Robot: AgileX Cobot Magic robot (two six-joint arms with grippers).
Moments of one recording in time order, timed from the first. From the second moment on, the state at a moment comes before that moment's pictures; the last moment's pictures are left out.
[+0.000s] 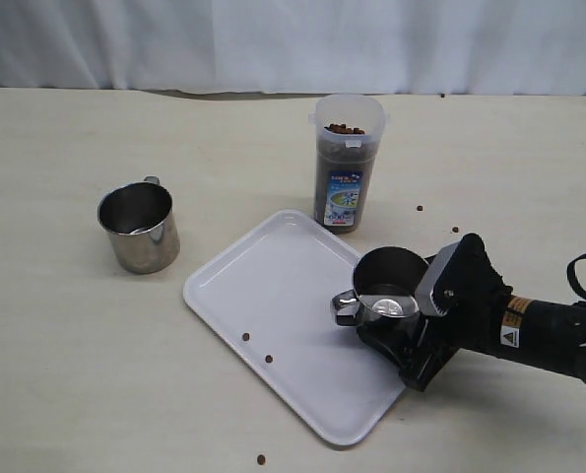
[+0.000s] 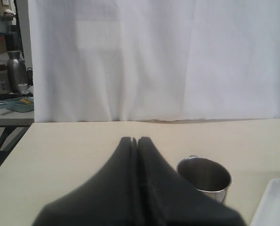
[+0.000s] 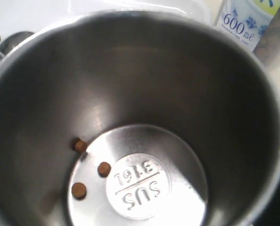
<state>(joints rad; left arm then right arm) -0.07 0.00 0.00 -0.13 0.11 0.13 0.28 2.01 -0.38 -0.72 -0.96 -0.13</state>
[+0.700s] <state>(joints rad) -0.07 0.00 0.00 -0.13 0.11 0.13 0.28 2.01 -0.38 -0.77 -0.97 -0.17</state>
